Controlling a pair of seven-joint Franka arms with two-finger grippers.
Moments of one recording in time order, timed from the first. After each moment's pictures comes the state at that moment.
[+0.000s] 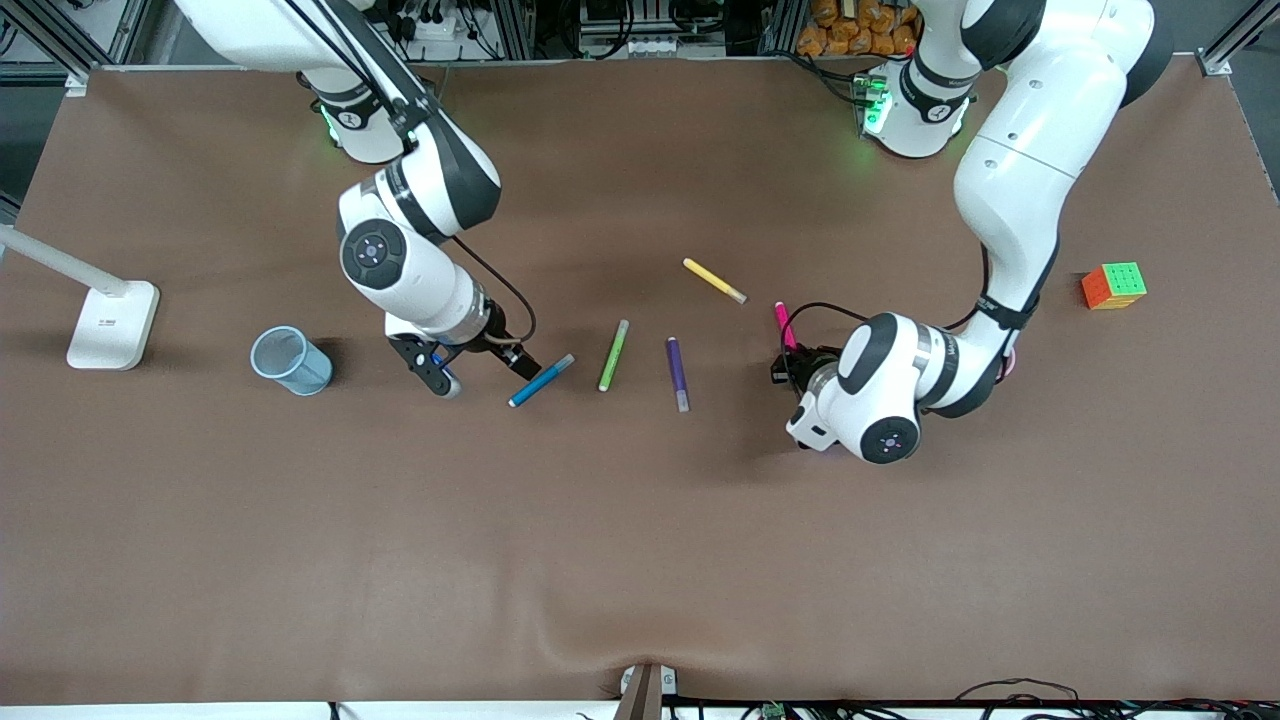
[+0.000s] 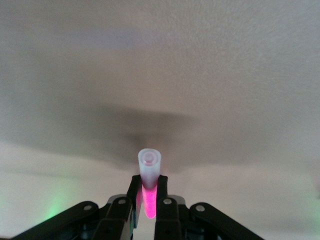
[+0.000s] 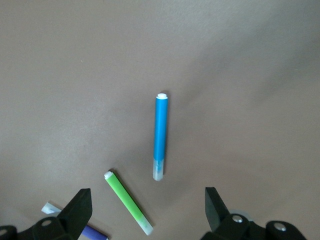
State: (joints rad) left arm -0.11 0.81 -0.32 -1.54 -0.10 1.77 -0.57; right arm 0.22 0.37 0.31 -1.96 0.13 2.35 1.21
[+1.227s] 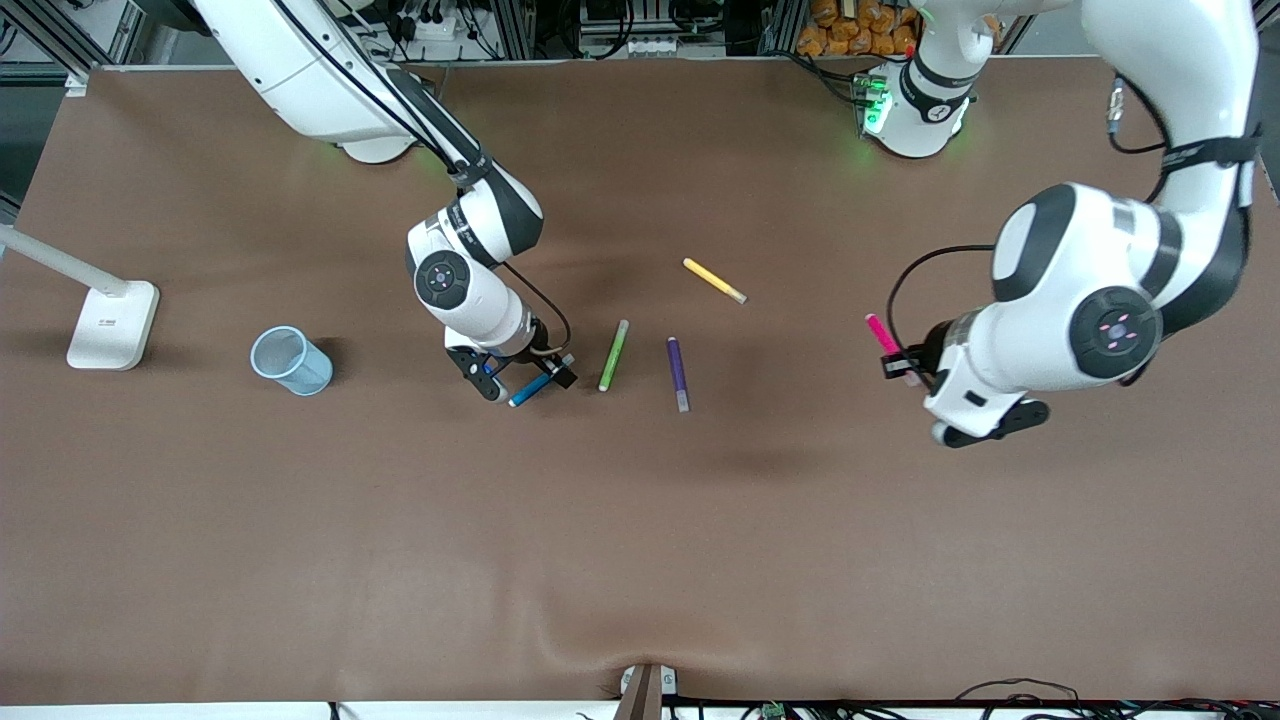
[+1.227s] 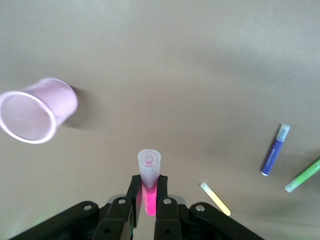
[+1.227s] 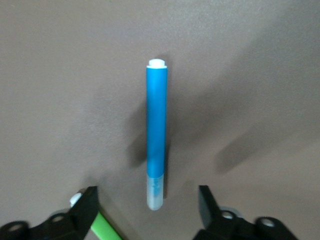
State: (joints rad) left arm 0.00 0.39 -0.31 -1.52 0.00 1.67 -0.55; right arm 0.29 0.55 0.31 -2.01 0.11 2.61 1.27
